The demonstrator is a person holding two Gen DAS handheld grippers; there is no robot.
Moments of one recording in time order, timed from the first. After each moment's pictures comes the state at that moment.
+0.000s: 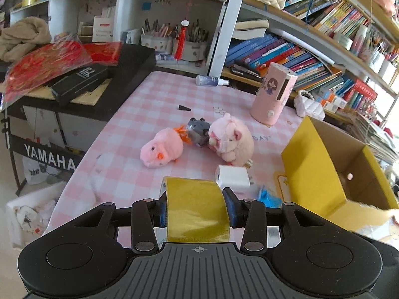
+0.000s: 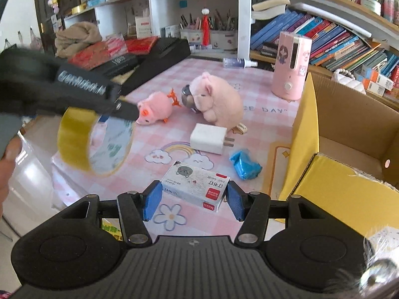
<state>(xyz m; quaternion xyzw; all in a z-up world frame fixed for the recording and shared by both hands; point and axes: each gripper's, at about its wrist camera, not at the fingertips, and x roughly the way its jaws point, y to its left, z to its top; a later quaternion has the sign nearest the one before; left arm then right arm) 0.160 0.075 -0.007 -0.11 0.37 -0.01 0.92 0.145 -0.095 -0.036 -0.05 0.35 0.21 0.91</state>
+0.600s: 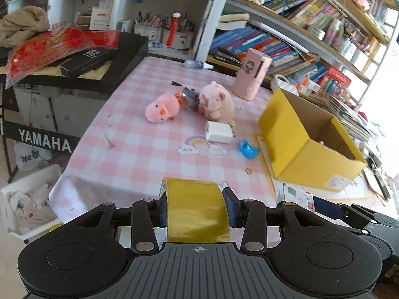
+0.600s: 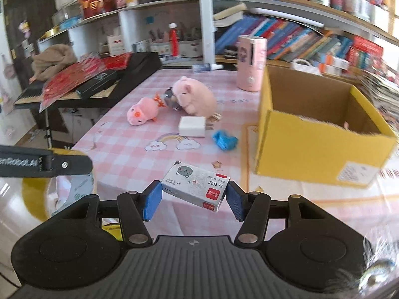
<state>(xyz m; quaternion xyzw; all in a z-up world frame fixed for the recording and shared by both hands) 0.059 0.090 -0.010 -0.12 0.38 -0.07 0.91 0.057 -0.105 -0.019 0.00 0.34 0.12 0.93</state>
